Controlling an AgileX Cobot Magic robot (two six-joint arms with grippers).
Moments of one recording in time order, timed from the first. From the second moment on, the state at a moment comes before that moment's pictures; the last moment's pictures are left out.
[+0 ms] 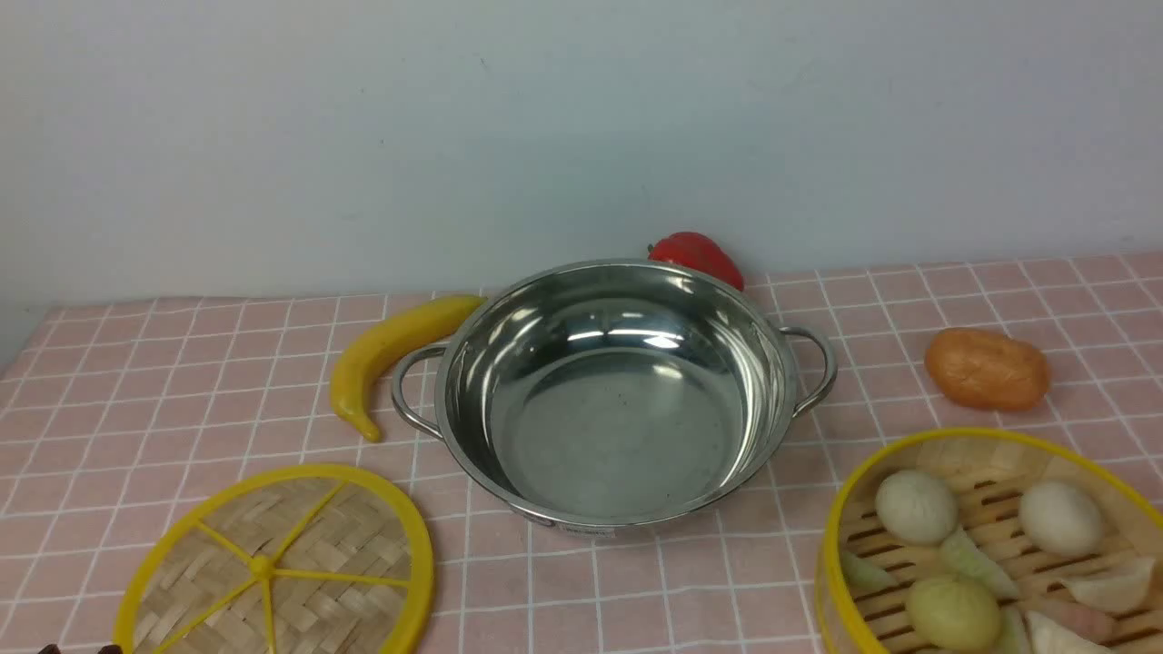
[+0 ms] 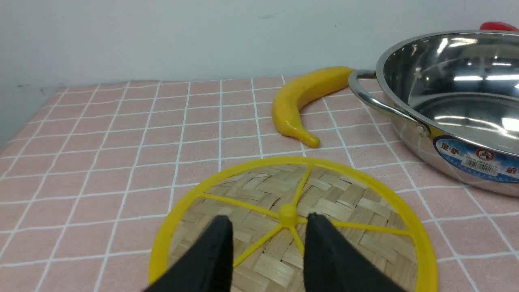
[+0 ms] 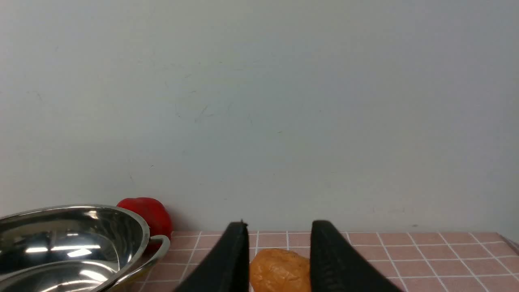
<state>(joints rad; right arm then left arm) 0.03 0.00 0.01 -0.37 0.05 0.52 0.02 0.06 0.01 -0.12 0.29 0.14</state>
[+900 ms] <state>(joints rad) 0.03 0.00 0.01 -0.34 0.04 0.54 0.02 0.06 0.01 -0.16 0.28 0.14</state>
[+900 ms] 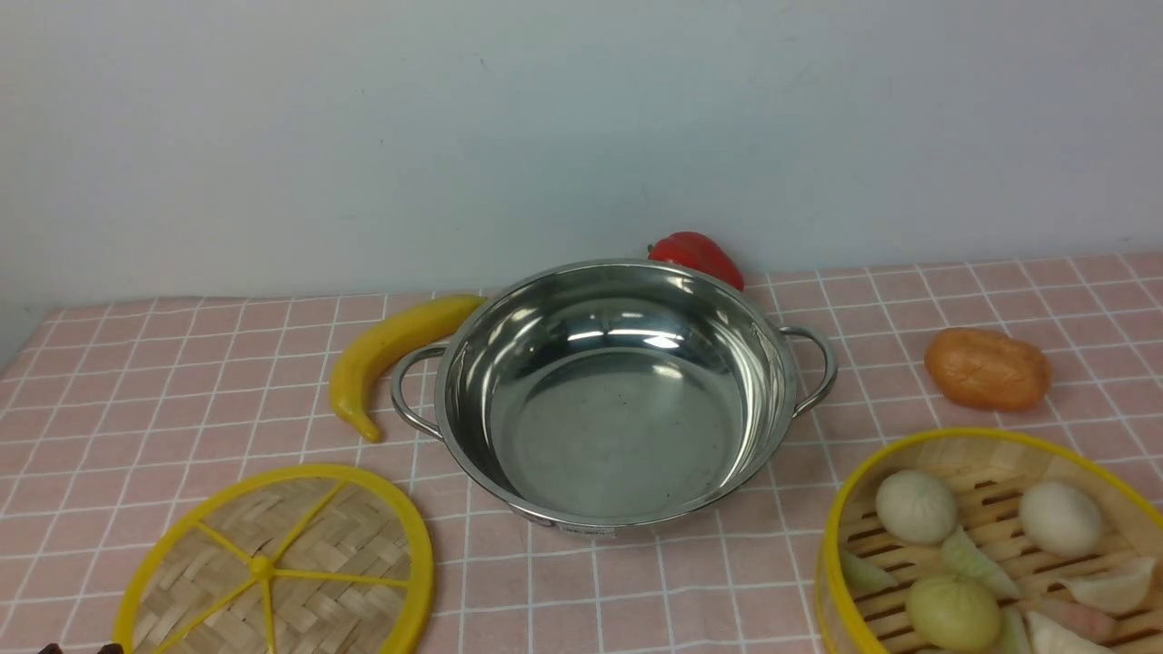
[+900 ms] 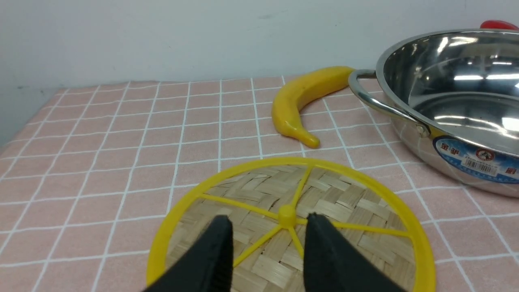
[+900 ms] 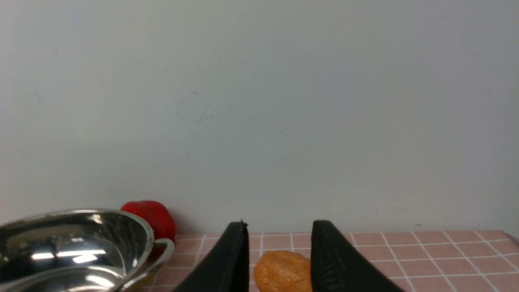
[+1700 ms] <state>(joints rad) 0.03 0.00 0.01 -0.12 -0.47 0.78 0.02 0.06 0.01 -0.67 -0.05 0.21</state>
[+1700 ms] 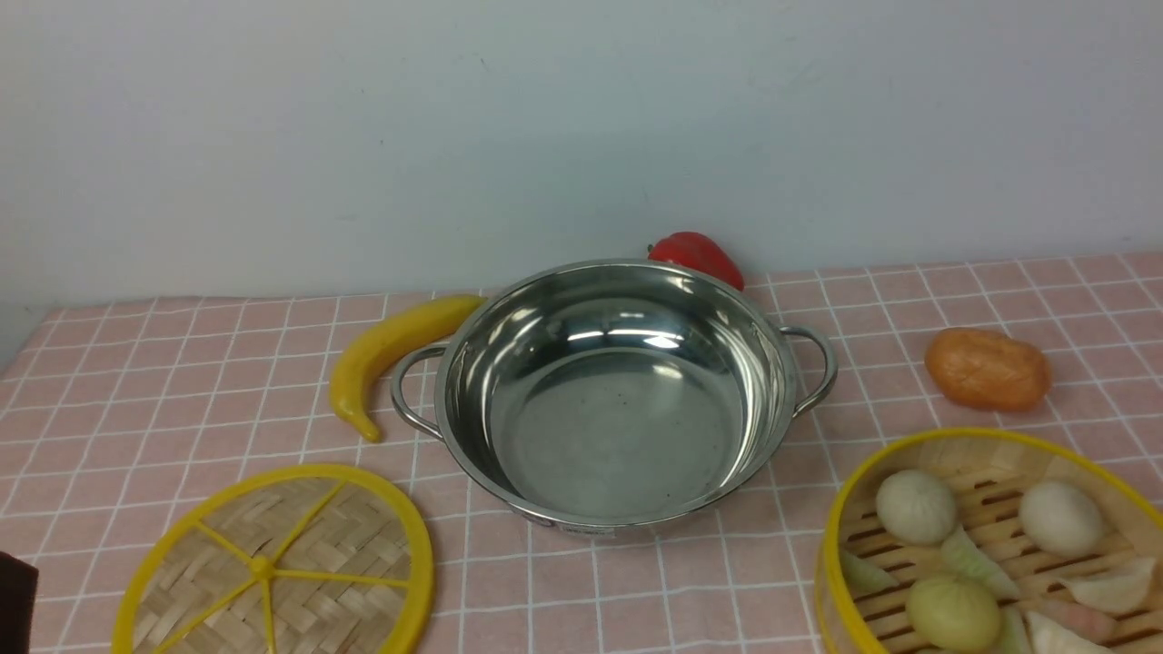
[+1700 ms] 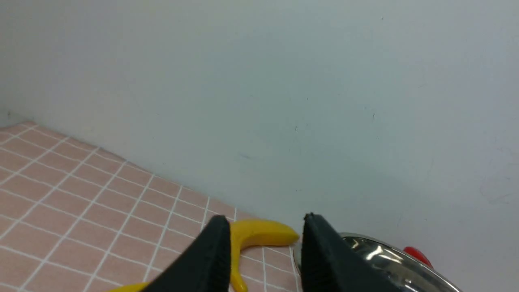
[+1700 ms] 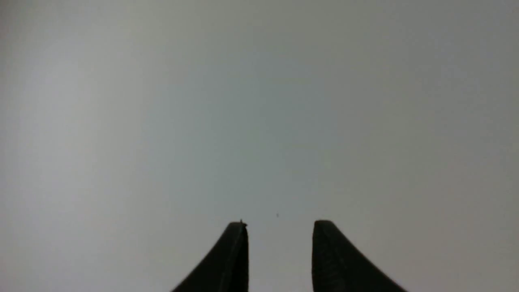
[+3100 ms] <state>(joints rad) -0.03 0.99 -0.64 -0.10 0.98 0.24 0.02 1.10 -0.81 -0.09 0.97 0.11</state>
